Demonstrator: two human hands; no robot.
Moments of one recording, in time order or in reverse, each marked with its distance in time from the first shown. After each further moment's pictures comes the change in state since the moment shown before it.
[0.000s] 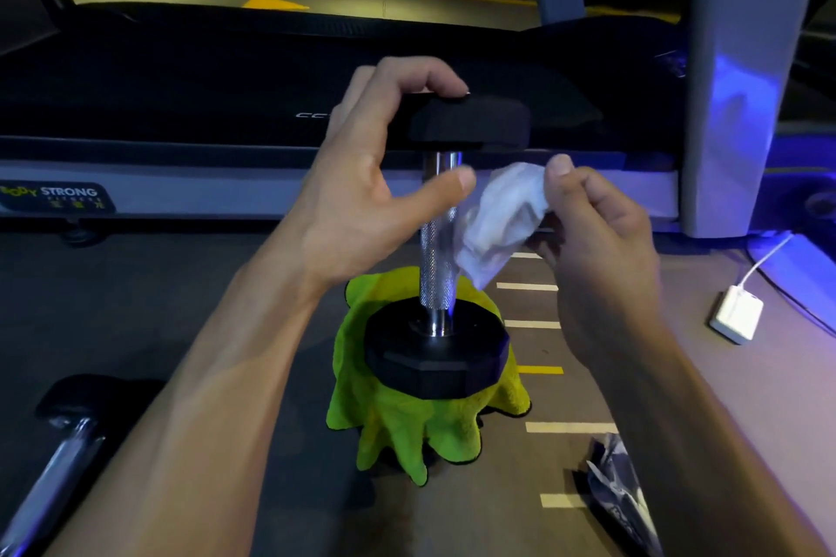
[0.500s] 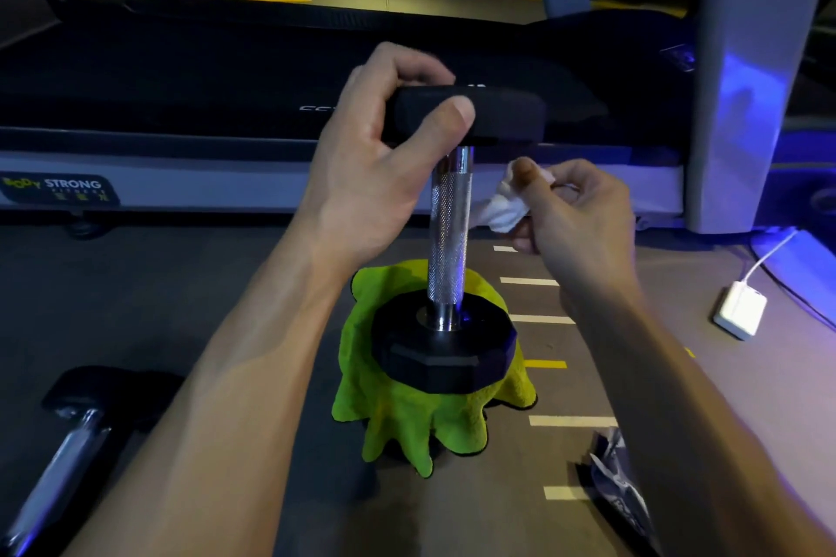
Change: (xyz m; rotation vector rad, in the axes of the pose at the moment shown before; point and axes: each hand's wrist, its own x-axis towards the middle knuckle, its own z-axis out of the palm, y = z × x) left_hand 0.006 0.003 0.007 -0.223 0.157 -0.162; right_hand 0.021 0.012 0.010 -0.323 0.127 0.072
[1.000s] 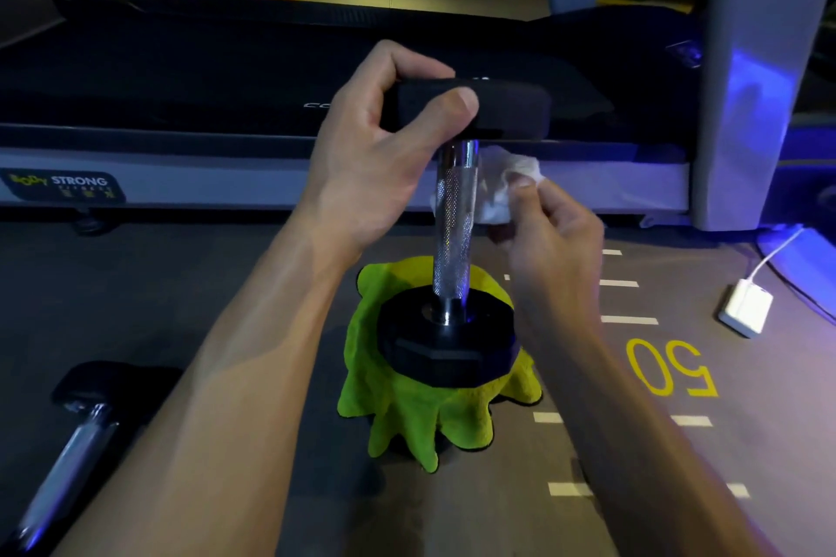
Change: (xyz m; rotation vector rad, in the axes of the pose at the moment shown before) left_hand 0.005 0.003 -0.002 -0.072 0.043 -0.091; right_hand -0.033 0.009 0.027 0.154 0.008 -0.002
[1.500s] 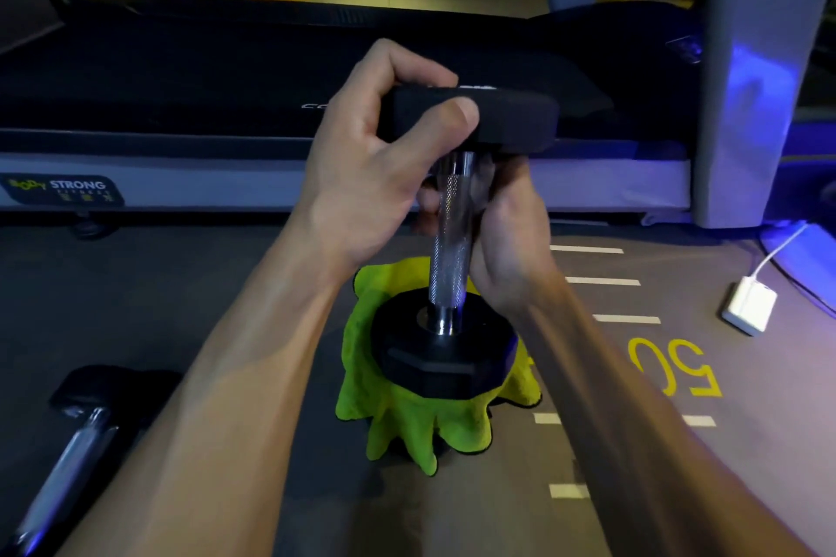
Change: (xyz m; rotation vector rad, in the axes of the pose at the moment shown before) left_hand -0.009 0.004 0.005 -0.110 -0.071 0.027; right_hand 0.017 -0.013 0.029 0.410 -0.253 0.267
